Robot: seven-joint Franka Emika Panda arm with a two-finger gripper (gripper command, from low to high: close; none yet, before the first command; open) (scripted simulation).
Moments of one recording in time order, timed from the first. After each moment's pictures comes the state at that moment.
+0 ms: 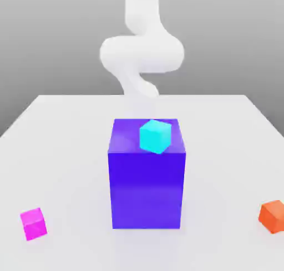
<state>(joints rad) -0.04 -0.71 -0.01 -2.32 0.00 2.34 0.84</state>
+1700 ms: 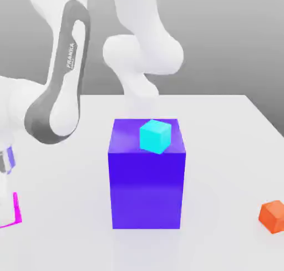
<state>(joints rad) -0.39 0.33 -0.20 -2.25 0.13 2.58 1.27</state>
